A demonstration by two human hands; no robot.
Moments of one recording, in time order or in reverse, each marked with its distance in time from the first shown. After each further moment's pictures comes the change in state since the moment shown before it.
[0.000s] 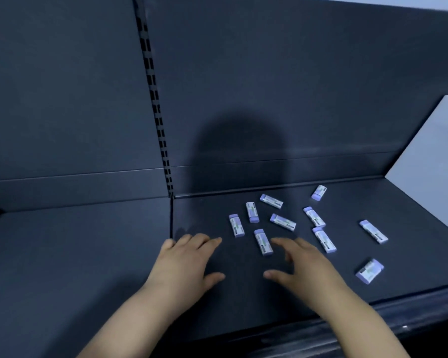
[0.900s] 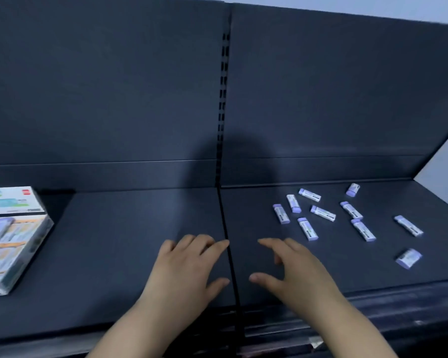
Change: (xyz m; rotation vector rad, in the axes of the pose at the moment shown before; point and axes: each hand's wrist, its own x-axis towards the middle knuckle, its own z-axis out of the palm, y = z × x) left_hand -0.101 -0.070 -0.016 0.098 0.305 0.068; right_hand -0.051 -0.120 0.040 0.028 0.035 -0.165
